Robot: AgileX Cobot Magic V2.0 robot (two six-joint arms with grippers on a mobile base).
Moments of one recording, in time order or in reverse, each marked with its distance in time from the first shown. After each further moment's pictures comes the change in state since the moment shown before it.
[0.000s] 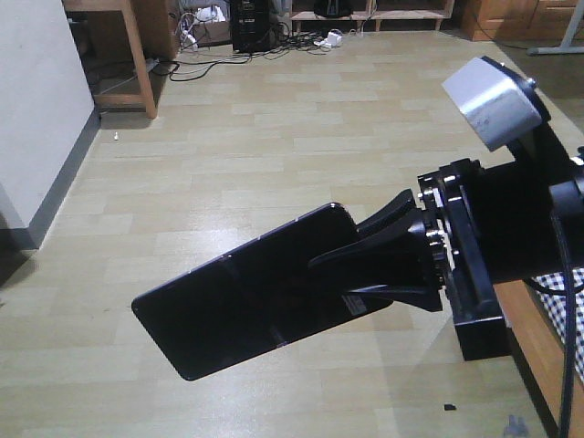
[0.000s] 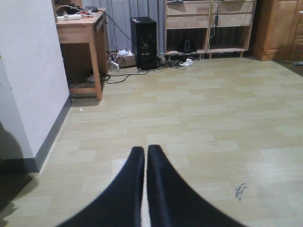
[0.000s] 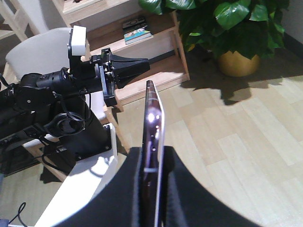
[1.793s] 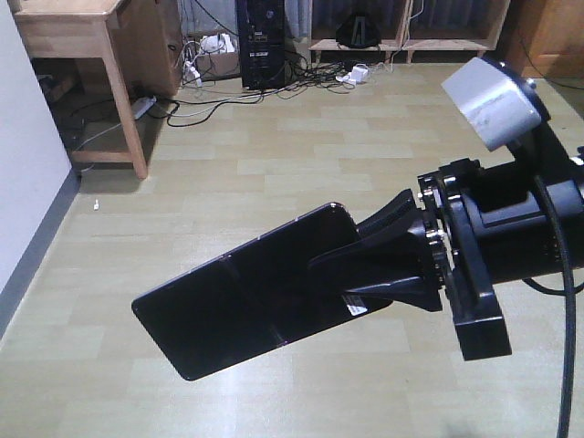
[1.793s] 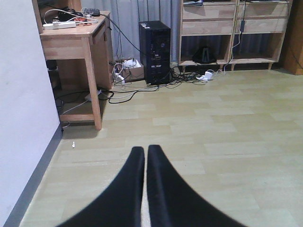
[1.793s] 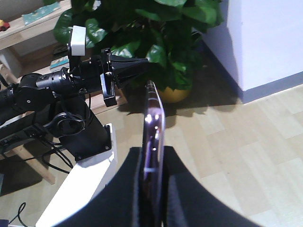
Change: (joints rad) left arm 0.000 0.000 0.000 0.000 0.000 0.000; right arm 0.000 0.000 0.000 0.000 0.000 0.000
